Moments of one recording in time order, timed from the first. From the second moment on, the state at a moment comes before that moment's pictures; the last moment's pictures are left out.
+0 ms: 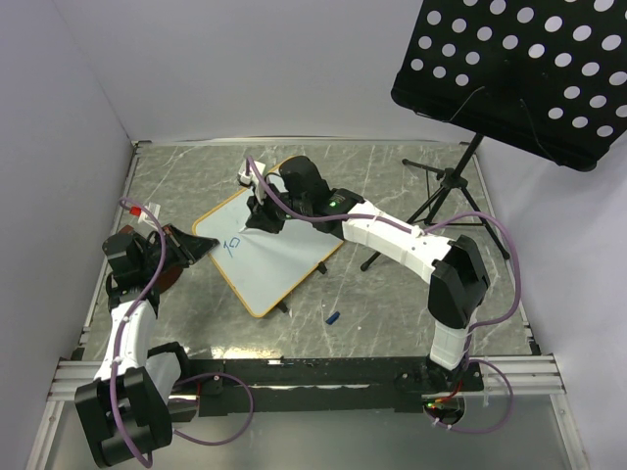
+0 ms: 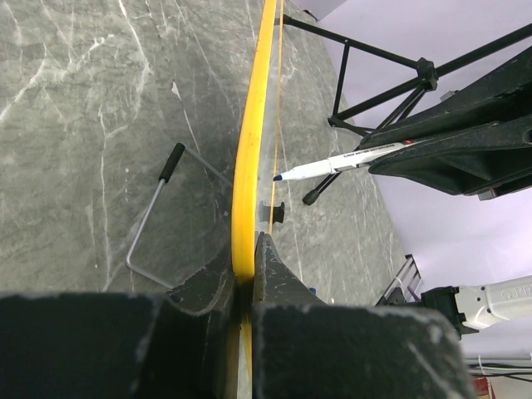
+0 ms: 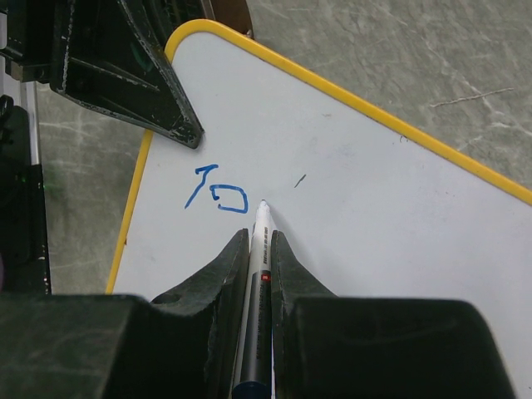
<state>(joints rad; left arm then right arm) 0.32 0.90 0.40 0.25 1.00 -0.62 0.85 1.81 1.60 -0.25 -0.44 -0.19</state>
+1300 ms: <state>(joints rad) 0.32 0.90 0.40 0.24 1.00 -0.62 0.85 1.82 1.57 -0.24 -0.47 -0.19</state>
